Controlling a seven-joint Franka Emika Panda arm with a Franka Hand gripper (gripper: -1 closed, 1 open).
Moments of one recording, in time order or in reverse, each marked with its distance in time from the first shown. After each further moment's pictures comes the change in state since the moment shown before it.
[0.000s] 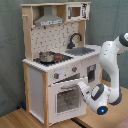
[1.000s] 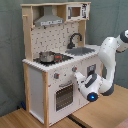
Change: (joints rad) arm -0.265 0.000 0.106 0.001 -0.061 0.048 0.007
